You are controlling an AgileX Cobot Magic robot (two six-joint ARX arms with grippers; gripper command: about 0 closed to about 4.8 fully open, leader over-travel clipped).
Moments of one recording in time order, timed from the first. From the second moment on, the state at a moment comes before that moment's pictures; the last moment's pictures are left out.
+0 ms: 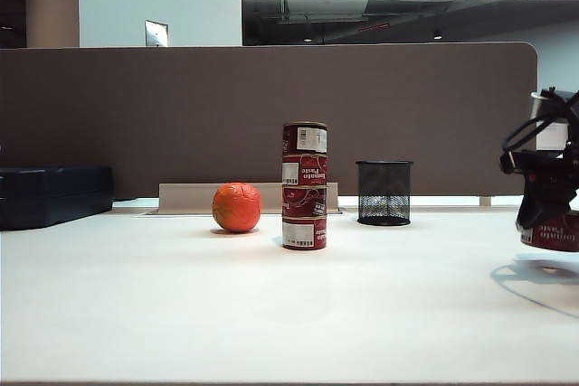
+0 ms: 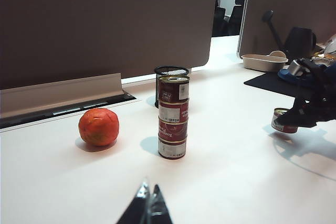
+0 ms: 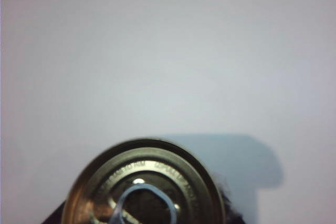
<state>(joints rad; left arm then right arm) -0.12 0.01 0.01 0.12 0.54 -0.04 0.13 1.42 0.50 0.30 0.00 0.18</state>
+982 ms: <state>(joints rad) -0.12 0.01 0.01 0.12 0.54 -0.05 0.13 1.50 0.51 0.35 0.02 0.18</state>
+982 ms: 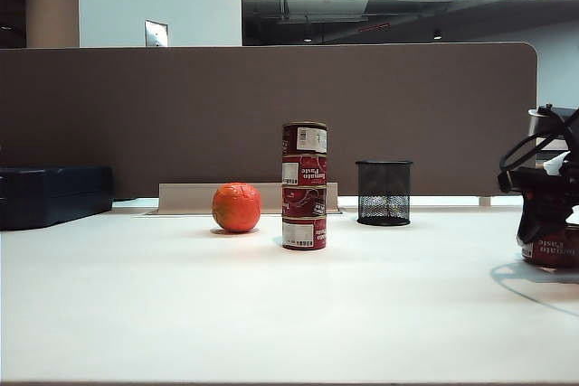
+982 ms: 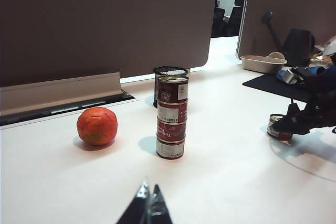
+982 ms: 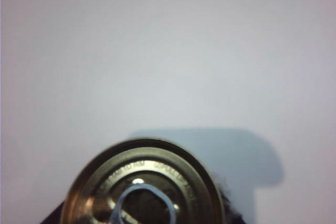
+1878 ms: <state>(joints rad) -0.12 0.01 0.01 0.12 0.54 -0.06 0.11 1.06 0.51 0.34 0.03 0.14</state>
